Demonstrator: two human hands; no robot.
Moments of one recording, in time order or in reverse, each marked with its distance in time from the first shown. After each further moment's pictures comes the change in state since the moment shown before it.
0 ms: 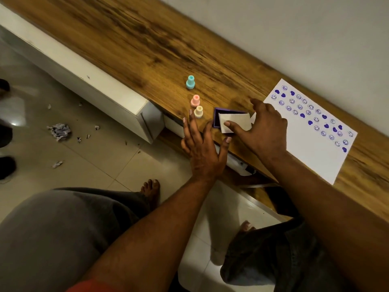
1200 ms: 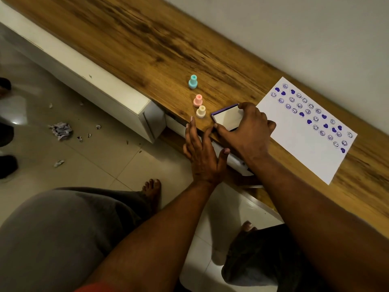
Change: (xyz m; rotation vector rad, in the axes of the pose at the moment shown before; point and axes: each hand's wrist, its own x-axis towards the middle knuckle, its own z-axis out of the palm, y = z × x) left_hand -0.016 -0.003 -0.007 -0.188 0.009 -0.003; right_hand -0.004 -0.026 0.035 0.070 0.059 0.069
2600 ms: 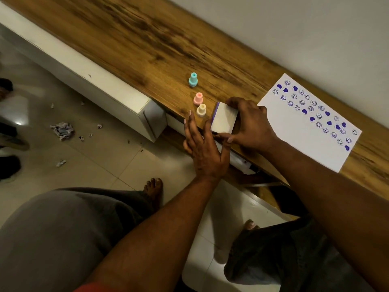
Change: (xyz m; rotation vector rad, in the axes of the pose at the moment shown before) left_hand 0.012 -0.001 0.011 0.089 0.013 -0.042; right_hand 0.033 0.031 0.001 0.168 -0.288 -0.462
